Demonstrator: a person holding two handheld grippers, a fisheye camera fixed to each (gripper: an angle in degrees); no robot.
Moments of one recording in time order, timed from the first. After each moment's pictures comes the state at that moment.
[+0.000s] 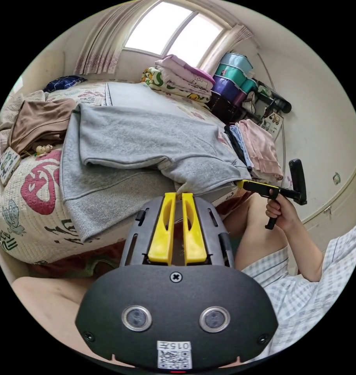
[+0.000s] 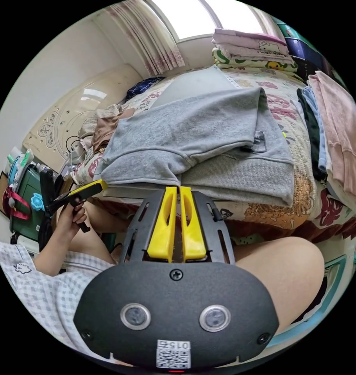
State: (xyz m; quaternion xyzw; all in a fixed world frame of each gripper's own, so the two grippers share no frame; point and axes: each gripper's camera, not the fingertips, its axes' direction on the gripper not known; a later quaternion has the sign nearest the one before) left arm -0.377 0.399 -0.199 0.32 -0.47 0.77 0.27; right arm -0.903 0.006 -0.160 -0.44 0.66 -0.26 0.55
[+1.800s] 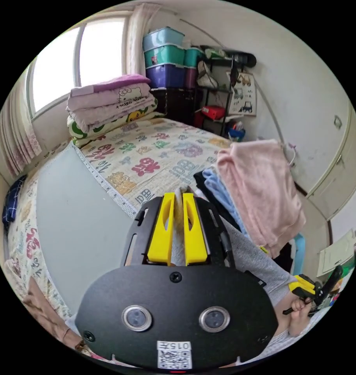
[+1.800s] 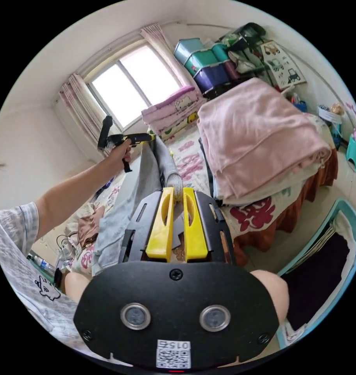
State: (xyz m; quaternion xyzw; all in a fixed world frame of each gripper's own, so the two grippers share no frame) left arm -0.145 0.396 0.430 0.22 -0.56 0.80 0.07; right arm -1.141 -0.163 -0.187 -0.11 0.67 -0.35 0.65
